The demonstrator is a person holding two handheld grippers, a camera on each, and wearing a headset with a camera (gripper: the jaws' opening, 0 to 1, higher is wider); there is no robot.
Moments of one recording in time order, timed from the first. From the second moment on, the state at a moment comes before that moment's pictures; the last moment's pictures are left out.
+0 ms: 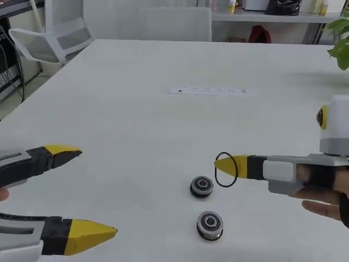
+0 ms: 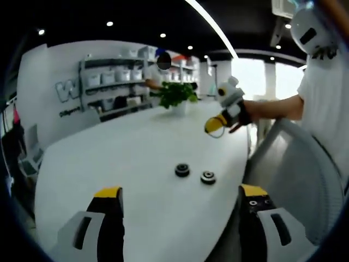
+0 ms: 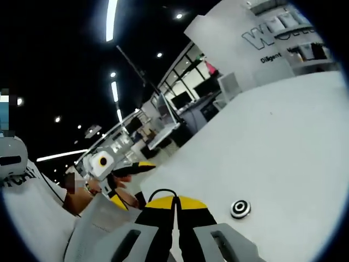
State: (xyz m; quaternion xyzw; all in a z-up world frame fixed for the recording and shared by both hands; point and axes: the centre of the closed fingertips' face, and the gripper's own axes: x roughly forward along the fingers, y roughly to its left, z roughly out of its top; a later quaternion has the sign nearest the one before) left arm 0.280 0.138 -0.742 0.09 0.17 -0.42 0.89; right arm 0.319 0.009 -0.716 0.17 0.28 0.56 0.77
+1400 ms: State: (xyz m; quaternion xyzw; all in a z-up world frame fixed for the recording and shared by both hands) left arm 0.265 0.139 -0.770 0.09 0.21 -0.41 0.88; right arm 0.323 0.063 -0.817 -0.06 0.39 0.53 0.75
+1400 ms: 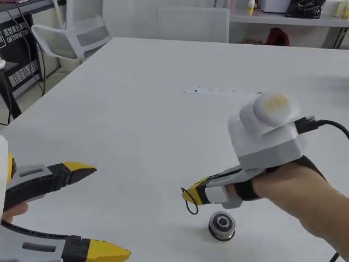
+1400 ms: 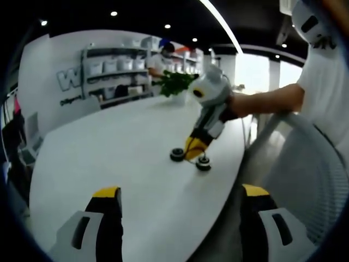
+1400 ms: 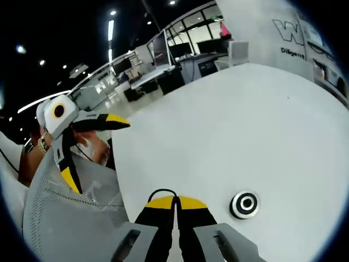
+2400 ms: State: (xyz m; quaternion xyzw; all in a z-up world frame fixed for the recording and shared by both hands) left arm 0.265 0.139 -0.773 0.09 0.22 -0.41 0.88; right arm 0.317 0.049 -0.858 -0.12 0.43 0.50 0.74
